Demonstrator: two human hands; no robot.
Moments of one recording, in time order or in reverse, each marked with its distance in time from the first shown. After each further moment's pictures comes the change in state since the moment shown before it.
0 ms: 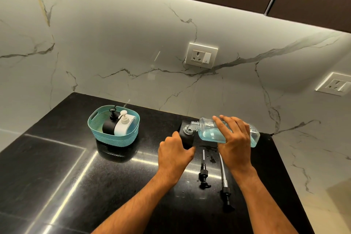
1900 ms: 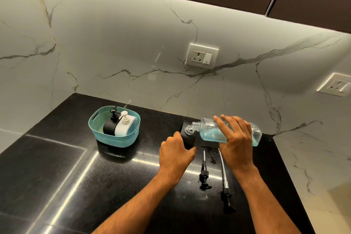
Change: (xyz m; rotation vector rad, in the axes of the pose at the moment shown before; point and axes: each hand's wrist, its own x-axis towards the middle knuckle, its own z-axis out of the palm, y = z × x) left_hand 0.003 0.002 0.002 0.003 -0.011 0.001; right_hand 0.002 0.007 0.003 -0.016 0.011 -0.031
